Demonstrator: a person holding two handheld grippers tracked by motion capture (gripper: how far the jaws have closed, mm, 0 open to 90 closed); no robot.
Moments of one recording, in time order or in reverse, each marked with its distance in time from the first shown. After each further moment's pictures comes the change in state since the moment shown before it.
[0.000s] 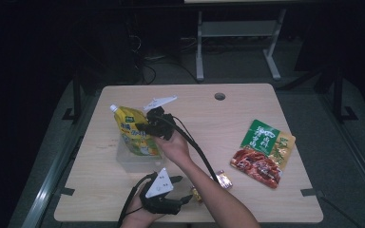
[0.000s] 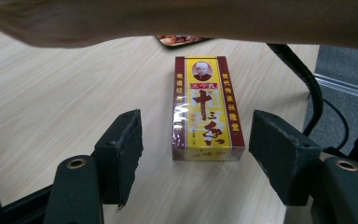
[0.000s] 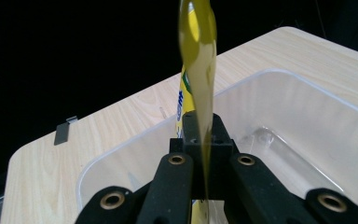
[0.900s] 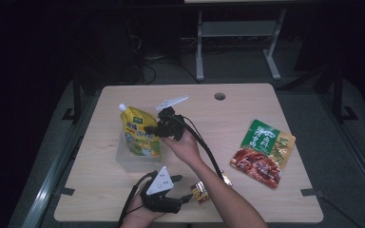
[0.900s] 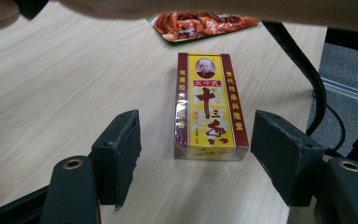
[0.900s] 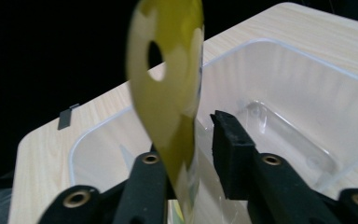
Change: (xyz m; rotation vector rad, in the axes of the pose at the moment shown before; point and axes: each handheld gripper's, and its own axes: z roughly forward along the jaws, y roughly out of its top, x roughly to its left) left arm 0.003 -0.001 0.004 0.014 -0.007 -0.029; right arm -0.024 -0.017 -0.013 0.037 0.034 0.058
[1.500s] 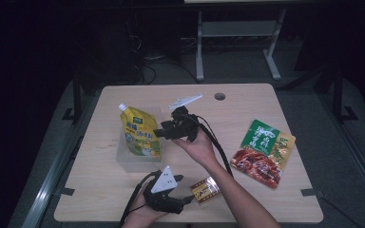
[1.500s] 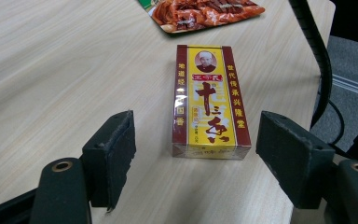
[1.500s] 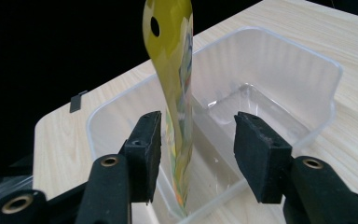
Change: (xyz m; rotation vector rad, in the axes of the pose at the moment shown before) left arm -0.001 0.002 0.008 0.037 -0.003 -0.009; right arm -0.005 -0.007 -0.043 0.032 0.008 0.007
